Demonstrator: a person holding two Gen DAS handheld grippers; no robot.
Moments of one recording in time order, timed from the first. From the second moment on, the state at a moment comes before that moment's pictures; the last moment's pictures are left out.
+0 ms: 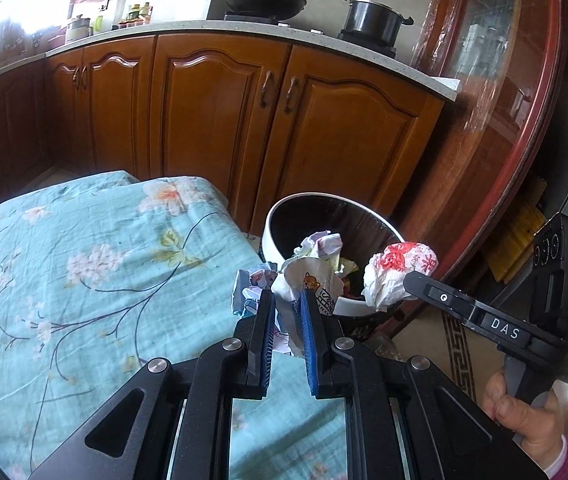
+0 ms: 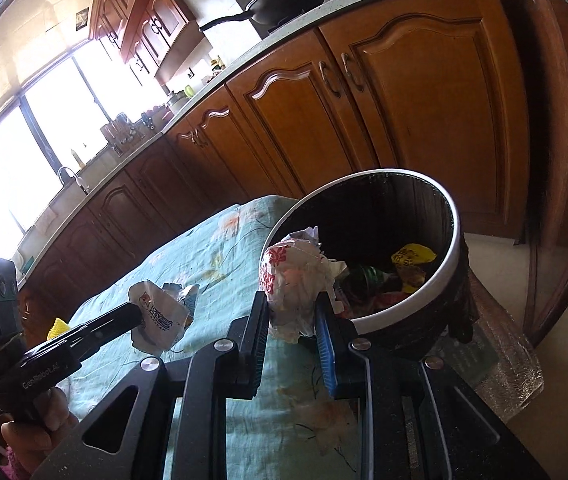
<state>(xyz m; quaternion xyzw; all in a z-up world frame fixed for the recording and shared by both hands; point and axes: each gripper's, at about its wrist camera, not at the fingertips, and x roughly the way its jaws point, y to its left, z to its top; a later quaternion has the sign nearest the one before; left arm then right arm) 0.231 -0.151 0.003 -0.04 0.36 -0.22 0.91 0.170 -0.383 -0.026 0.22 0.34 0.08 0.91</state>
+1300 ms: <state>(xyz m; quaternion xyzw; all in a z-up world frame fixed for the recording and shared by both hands) 0.344 -0.256 -0.019 0.01 0.37 -0.25 0.89 0.245 -0.451 -0.042 0.21 0.37 0.05 0.91</state>
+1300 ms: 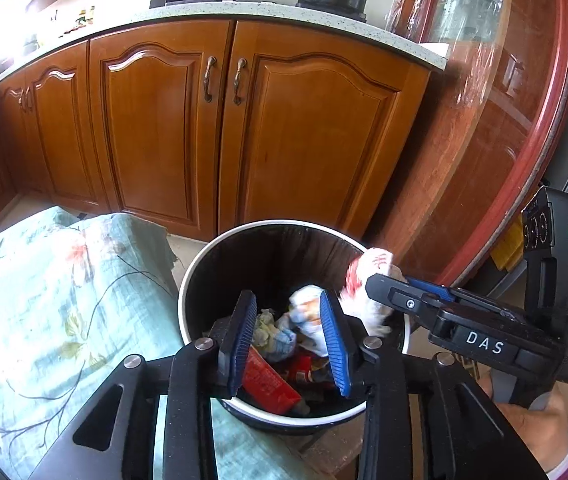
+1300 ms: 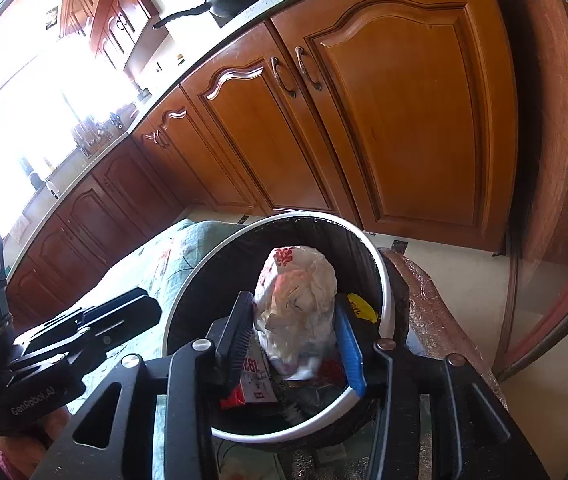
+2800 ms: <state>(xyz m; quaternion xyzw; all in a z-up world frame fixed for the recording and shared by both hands) 0.163 -0.096 -0.014 -0.04 0.32 -0.13 0.94 0.137 -0.319 -0.020 0.13 0.30 0.05 0.94</state>
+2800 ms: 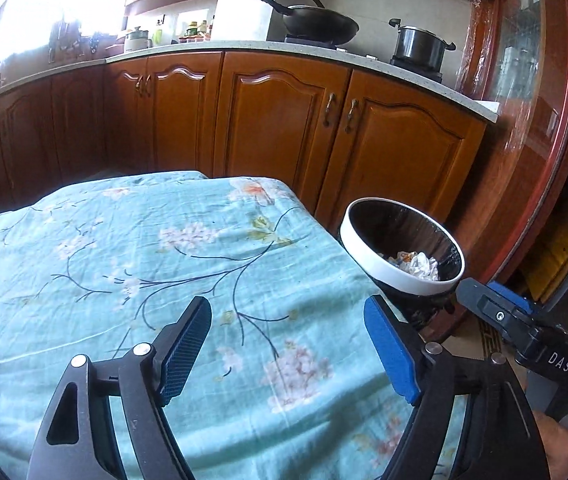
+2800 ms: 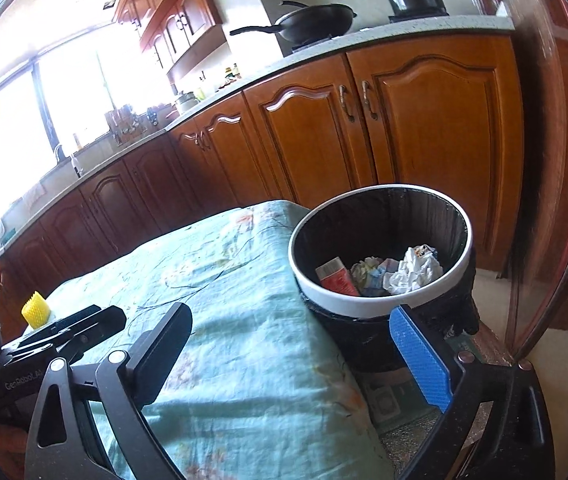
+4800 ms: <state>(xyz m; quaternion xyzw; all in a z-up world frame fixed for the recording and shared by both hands) 0.078 -0.041 -0.021 0.01 0.19 0.00 0.98 0.090 -0.245 -0.008 0.05 0.19 0.04 0.98</state>
